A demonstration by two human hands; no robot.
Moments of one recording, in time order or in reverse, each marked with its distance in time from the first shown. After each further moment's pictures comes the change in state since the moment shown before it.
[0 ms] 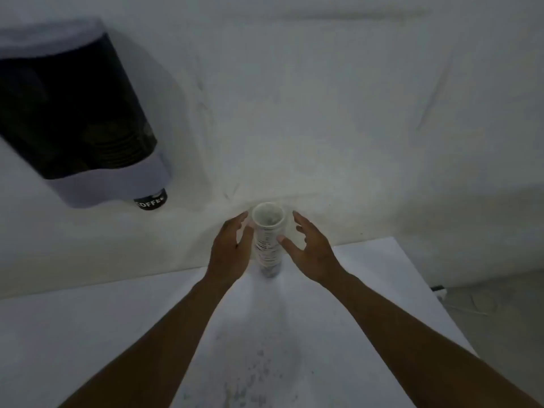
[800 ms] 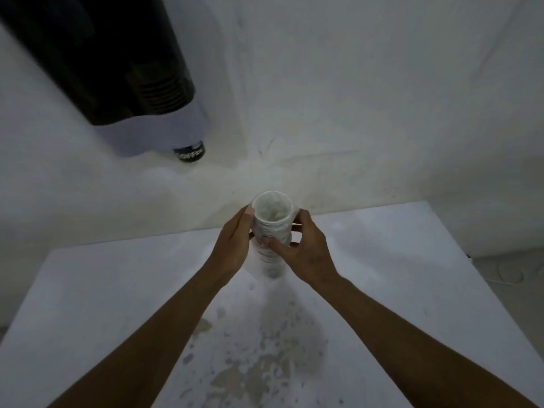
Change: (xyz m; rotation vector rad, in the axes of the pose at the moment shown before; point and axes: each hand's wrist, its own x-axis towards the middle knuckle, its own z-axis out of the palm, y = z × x) left_hand -0.066 -0.017 -0.059 -0.423 -0.162 -0.211; right_hand -0.072 -0.033 0.088 0.193 0.070 -0.028
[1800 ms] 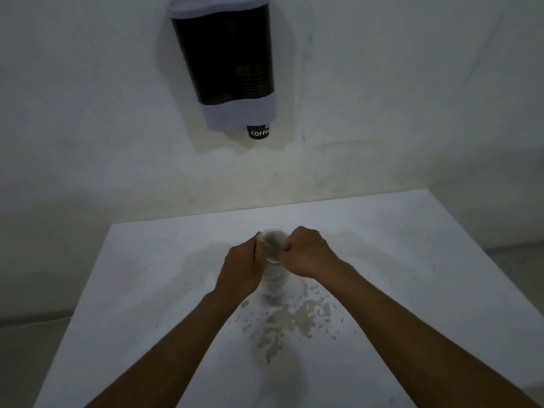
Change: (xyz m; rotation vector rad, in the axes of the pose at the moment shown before) left_hand -0.162 -0.046 -0.112 0.695 0.101 0.176; right_hand -0.138 -0.135 0.093 -0.706 -0.321 0.293
